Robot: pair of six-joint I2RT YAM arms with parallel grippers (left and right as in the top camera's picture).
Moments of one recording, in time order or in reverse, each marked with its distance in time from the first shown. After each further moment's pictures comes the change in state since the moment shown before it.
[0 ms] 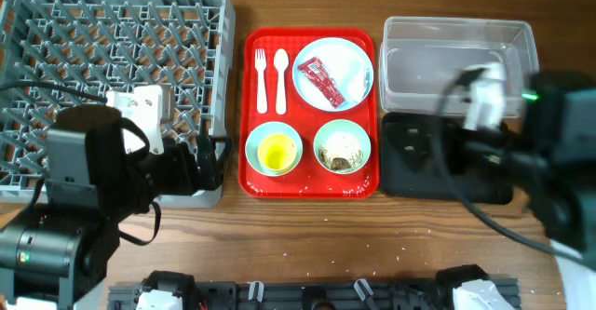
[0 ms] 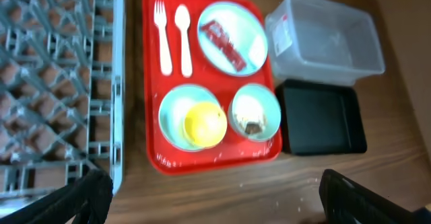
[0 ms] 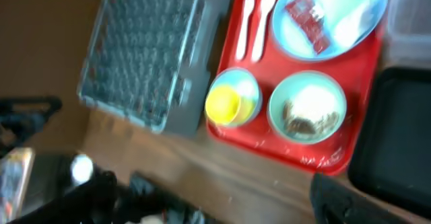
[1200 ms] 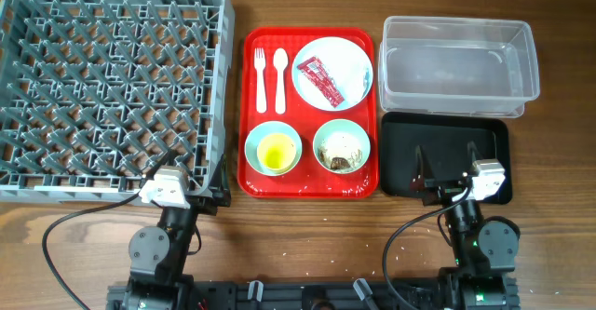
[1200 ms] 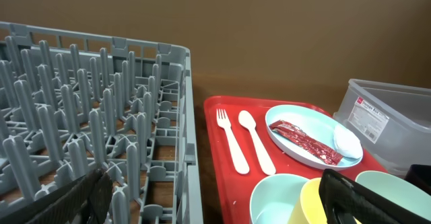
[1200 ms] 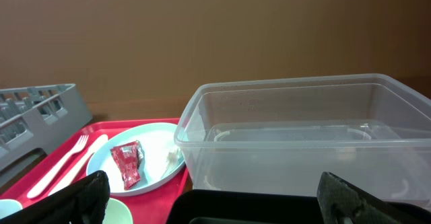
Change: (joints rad) left arm 0.002 -0.944 -1.389 1.192 -0.275 0.105; right arm -0.228 -1.074 -1.485 1.254 0.409 -0.220
